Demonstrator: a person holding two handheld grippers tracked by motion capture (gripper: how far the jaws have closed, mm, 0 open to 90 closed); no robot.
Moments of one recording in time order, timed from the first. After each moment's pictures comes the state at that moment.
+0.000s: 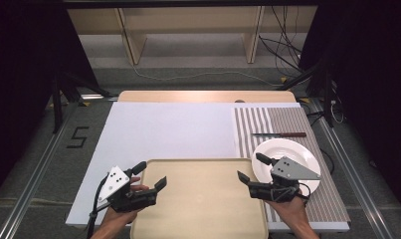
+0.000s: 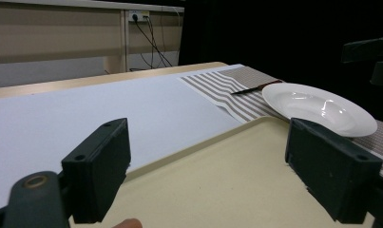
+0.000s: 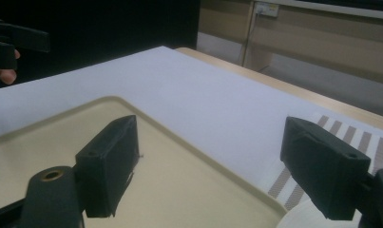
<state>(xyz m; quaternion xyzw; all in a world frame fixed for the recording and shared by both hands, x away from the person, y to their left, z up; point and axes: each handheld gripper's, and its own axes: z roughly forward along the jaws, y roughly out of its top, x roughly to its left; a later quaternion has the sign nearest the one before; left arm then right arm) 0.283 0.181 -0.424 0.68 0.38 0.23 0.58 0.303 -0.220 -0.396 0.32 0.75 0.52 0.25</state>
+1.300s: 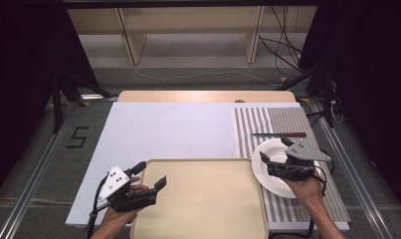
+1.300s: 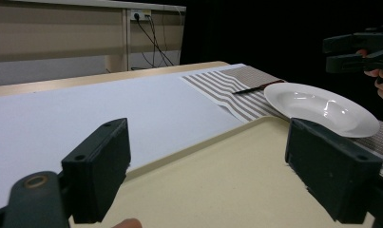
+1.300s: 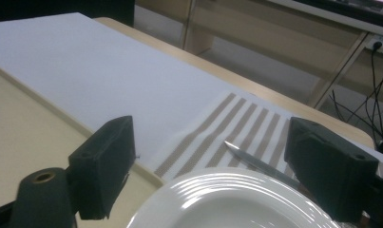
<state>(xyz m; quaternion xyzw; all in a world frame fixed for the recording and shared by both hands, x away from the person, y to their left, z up) 0.285 0.181 -0.425 0.68 0.39 0.23 0.58 0.353 -0.270 -0.404 0.36 0.75 0.44 0.34</state>
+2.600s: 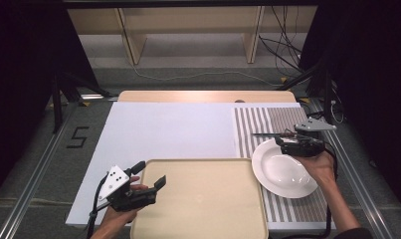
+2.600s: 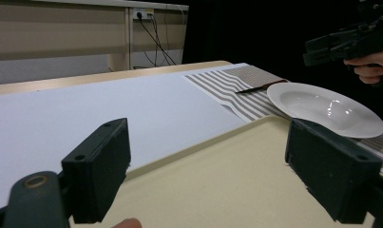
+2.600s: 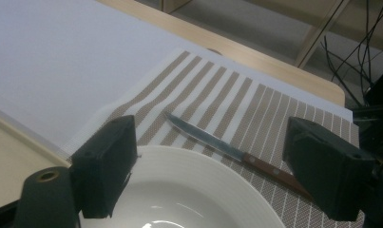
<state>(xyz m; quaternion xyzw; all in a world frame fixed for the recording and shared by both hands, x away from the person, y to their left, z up) 0.286 0.182 -0.425 0.67 0.39 0.23 0.58 0.421 -0.318 -0.401 0.43 0.77 0.37 0.30</state>
